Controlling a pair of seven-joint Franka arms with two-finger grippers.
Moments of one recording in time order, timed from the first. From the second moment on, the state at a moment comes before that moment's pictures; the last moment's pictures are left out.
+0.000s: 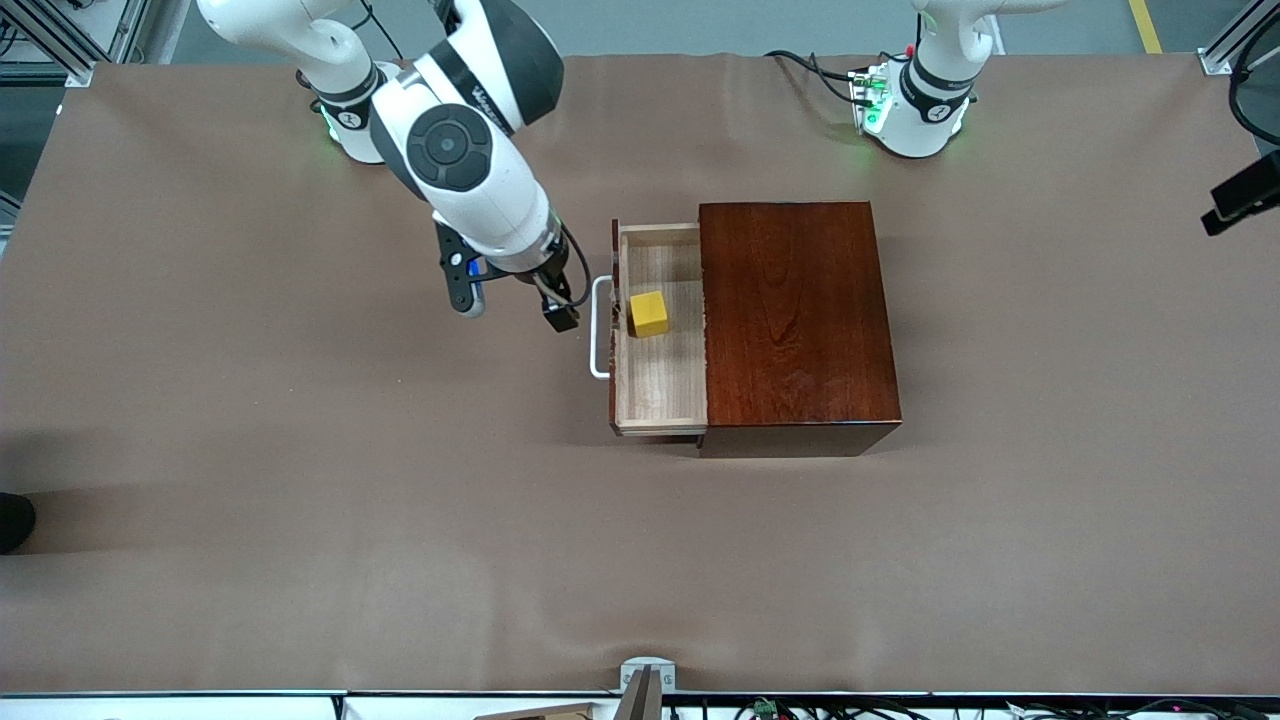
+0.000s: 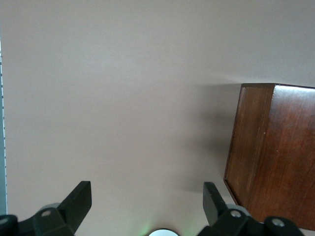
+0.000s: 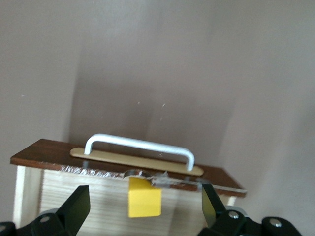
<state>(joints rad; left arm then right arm) 0.03 -0.01 0.01 -1.43 0.06 1.40 -0.06 0.63 0.33 0.04 -1.58 0.18 1.90 1.98</state>
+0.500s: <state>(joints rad) 0.01 -0.09 0.00 -1.56 0.06 1.46 -0.06 0.68 0.39 0.04 -1.58 0.18 1.99 2.11</state>
